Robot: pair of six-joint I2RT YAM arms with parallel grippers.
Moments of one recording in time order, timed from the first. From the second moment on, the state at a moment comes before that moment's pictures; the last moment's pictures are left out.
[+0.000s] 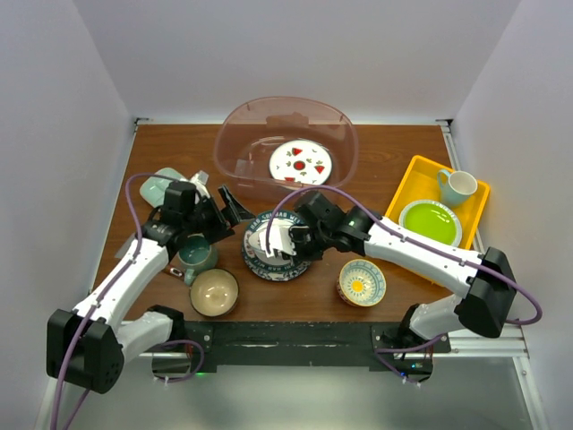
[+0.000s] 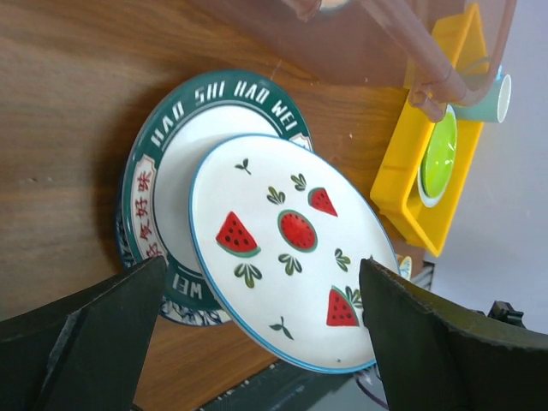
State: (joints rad) left arm -0.27 1.05 0.72 -0.34 0.37 -0.81; right arm 0.95 1.41 1.16 -0.70 -0.29 -0.76
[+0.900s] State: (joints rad) left arm -0.30 1.15 0.72 -0.39 0.49 -1.19; right arm 0.98 1.51 1.36 -0.78 -0.26 -0.73
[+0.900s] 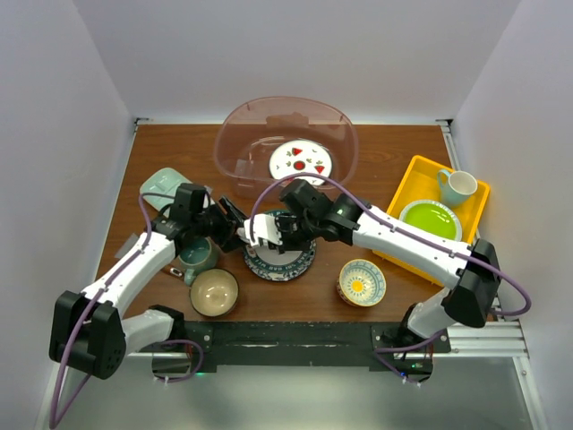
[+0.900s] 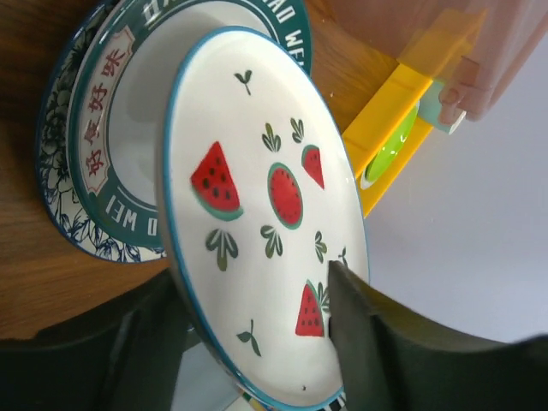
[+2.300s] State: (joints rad) left arm -0.30 1.02 0.71 -0.22 0.65 -0.78; right arm 0.42 1.15 1.31 -0.99 -0.78 -0.87
